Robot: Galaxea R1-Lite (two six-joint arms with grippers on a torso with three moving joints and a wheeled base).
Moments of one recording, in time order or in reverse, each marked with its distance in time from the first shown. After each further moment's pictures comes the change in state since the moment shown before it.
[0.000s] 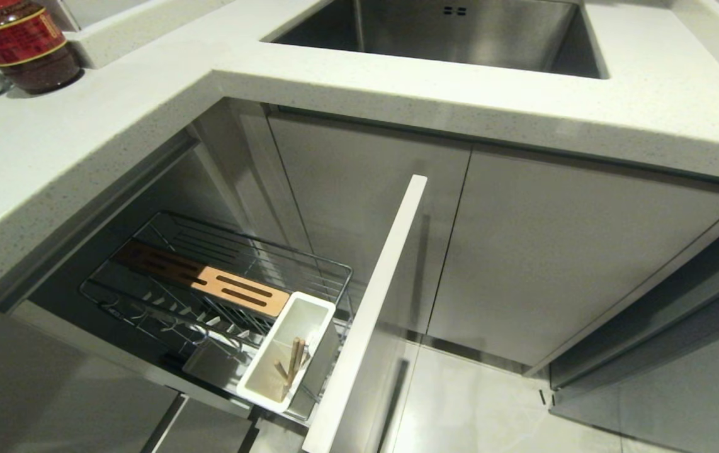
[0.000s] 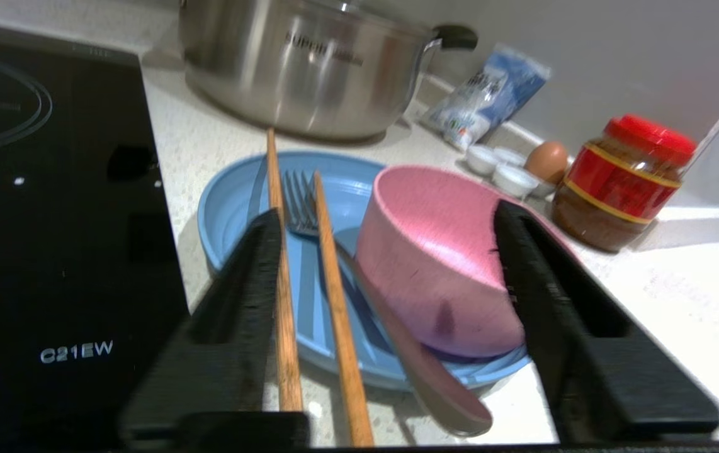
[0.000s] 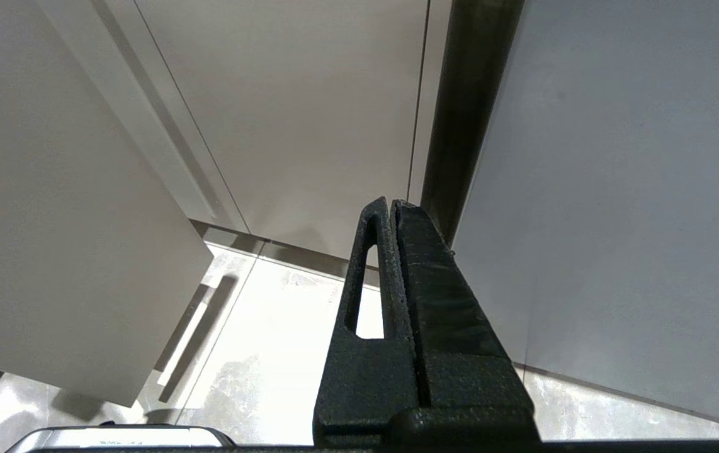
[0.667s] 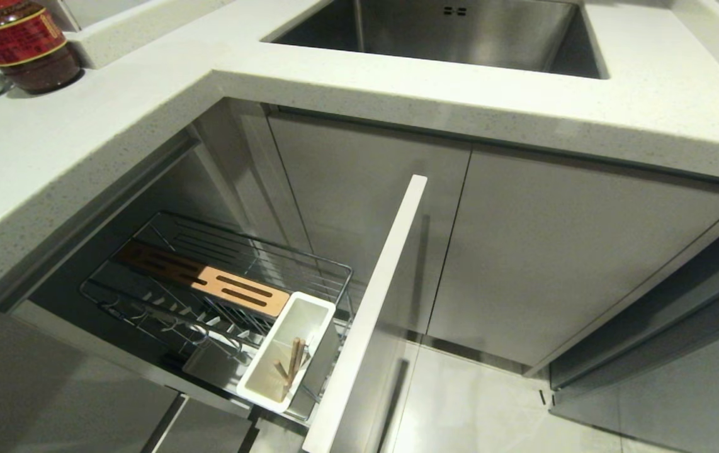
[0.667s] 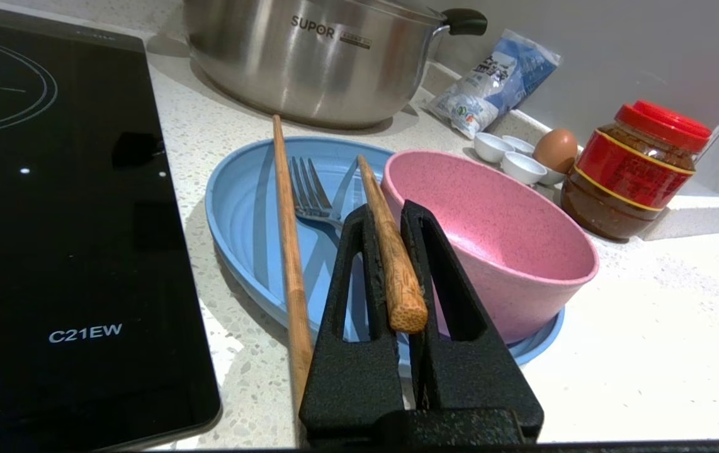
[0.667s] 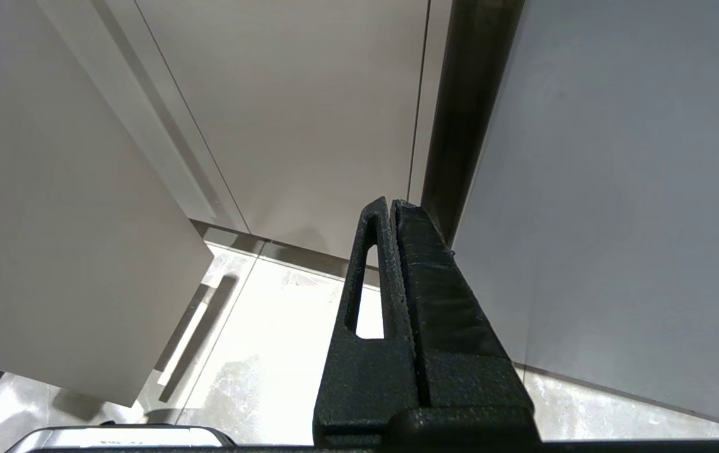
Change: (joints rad) left arm 0.000 -0.001 0.010 0.022 0.001 -0.002; right arm 0.000 0.000 0.000 0.000 0.000 0.000
